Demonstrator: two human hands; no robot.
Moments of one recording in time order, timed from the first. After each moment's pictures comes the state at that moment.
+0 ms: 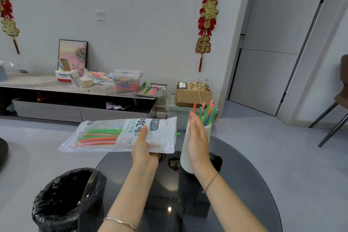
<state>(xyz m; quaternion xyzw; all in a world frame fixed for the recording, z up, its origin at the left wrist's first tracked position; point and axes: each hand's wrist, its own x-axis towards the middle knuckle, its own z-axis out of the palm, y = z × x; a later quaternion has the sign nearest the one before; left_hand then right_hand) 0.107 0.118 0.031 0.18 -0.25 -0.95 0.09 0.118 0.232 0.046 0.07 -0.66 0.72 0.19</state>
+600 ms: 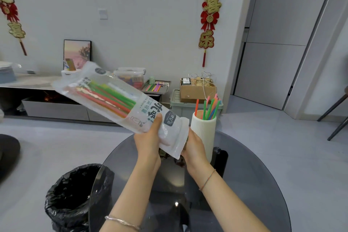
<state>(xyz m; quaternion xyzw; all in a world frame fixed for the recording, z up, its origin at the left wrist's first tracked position) 0.121 0.118 0.042 0.12 -0.44 -0.87 0.18 0.116 0.215 0.023 -0.05 -0.53 0.84 -0.01</state>
